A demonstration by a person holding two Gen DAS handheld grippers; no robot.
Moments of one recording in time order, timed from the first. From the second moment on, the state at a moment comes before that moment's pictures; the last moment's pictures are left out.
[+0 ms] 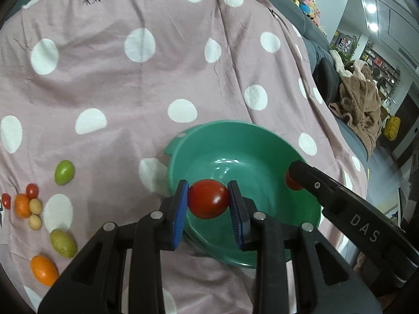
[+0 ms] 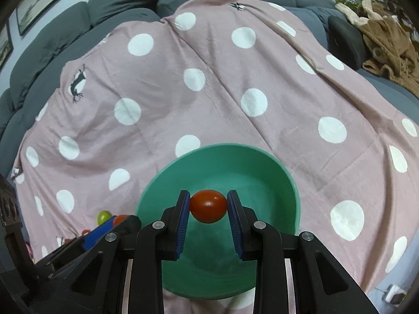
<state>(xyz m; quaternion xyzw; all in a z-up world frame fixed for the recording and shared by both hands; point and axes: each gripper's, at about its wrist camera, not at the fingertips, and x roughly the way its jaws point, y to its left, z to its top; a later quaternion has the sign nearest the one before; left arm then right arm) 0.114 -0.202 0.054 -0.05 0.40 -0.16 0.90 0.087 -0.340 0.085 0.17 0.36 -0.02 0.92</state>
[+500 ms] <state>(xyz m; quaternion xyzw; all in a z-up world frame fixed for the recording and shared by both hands) 0.120 -0.217 0.037 -0.05 0.43 -0.18 0.89 0.091 -0.346 0.072 0.17 0.38 -0.05 0.91</state>
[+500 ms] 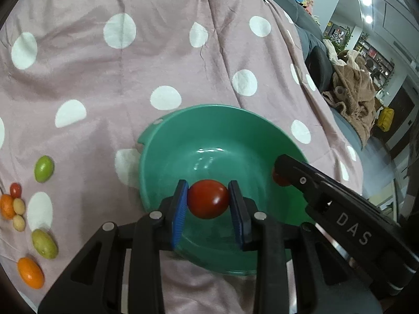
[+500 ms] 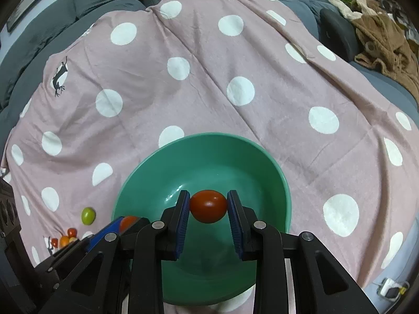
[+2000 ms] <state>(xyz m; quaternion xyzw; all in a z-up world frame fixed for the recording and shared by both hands) 0.090 0.136 0.015 -0.26 0.41 0.11 0.87 0.164 -0.087 0.043 0.08 0.48 0.25 0.84</state>
